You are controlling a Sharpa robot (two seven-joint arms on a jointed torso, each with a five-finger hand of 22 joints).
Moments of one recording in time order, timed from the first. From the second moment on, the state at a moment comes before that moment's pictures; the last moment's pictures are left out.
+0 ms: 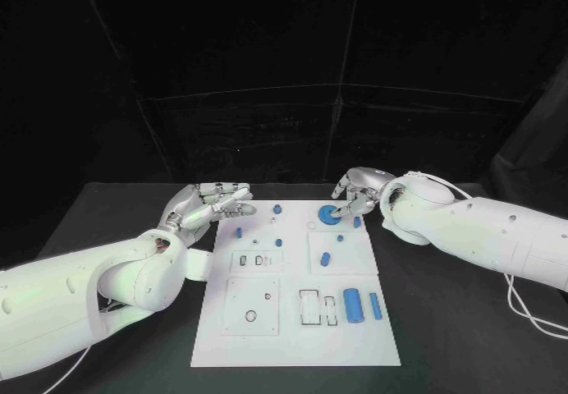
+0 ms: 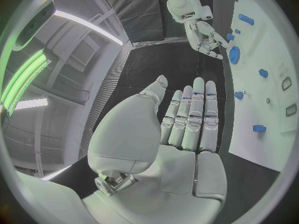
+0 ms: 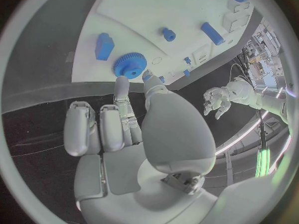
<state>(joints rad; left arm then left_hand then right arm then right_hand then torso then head) 1.25 -0.91 -0.13 1.66 0.06 -0.37 0.53 1.36 -0.05 0.17 0.07 0.05 0.96 0.22 0.10 0.07 1.06 0.16 0.11 0.07 1.13 0.11 0.18 0.18 0.18 0.94 0.23 0.22 0.08 1.27 -0.69 -0.01 1.23 -1.46 -0.22 -0.17 1.32 -0.14 0.02 0.17 0.20 0.90 0.14 0.11 0.08 1.30 0.05 0.63 0.62 1.47 -0.03 1.36 1.15 0.07 1.38 0.08 1.45 1.27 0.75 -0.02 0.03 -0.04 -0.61</state>
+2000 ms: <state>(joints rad) 1.25 -0.91 -0.13 1.65 0.06 -0.37 0.52 1.36 -0.05 0.17 0.06 0.05 0.96 0.22 0.10 0.07 1.06 0.16 0.11 0.07 1.13 0.11 0.17 0.18 0.18 0.94 0.23 0.22 0.08 1.27 -0.63 -0.01 1.28 -1.60 -0.25 -0.23 1.40 -0.08 0.20 0.13 0.27 1.01 0.14 0.15 0.07 1.39 0.03 1.10 1.16 1.47 -0.03 1.48 1.31 0.04 1.46 0.08 1.52 1.31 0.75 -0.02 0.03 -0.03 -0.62</state>
